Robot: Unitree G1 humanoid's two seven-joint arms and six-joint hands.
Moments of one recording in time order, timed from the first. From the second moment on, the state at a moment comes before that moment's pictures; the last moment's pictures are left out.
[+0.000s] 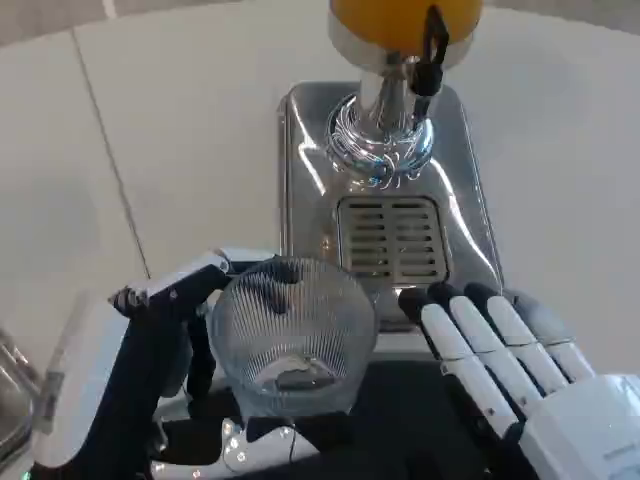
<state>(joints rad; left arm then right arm) 0.28 0.23 0.06 -0.42 0.44 -0.57 0.10 0.74 -0.09 0.02 -0.99 -1.07 -0.45 0.12</state>
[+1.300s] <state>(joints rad) -0.16 0.14 -0.01 -0.02 0.63 -0.36 0.29 0.71 -0.09 -0.05 -1.03 -1.01 -0.39 0.15</state>
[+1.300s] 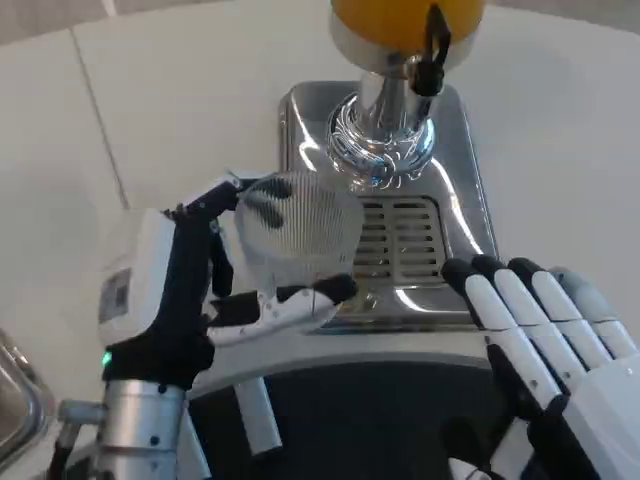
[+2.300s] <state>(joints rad) -0.44 0.06 -0.25 0.35 0.68 -0.27 0.50 0.70 -0.08 -0.11 -1.03 -0.95 -0.37 0.20</state>
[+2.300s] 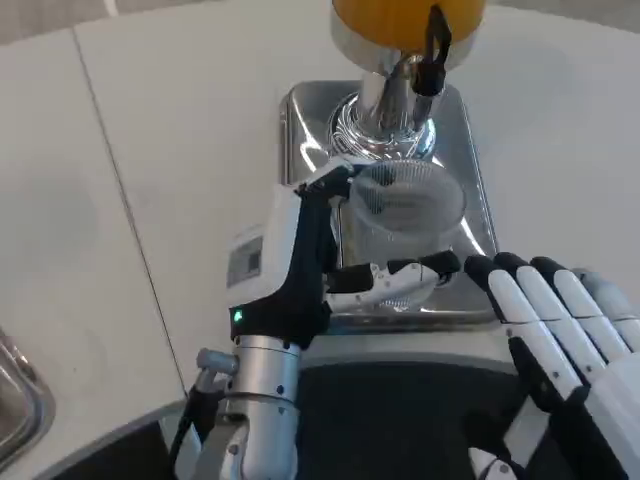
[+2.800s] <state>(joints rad) -0.64 0.06 -0.28 0.64 0.67 -0.27 0.61 0.71 -0.09 -0.12 -1.03 -0.93 -0.38 0.20</state>
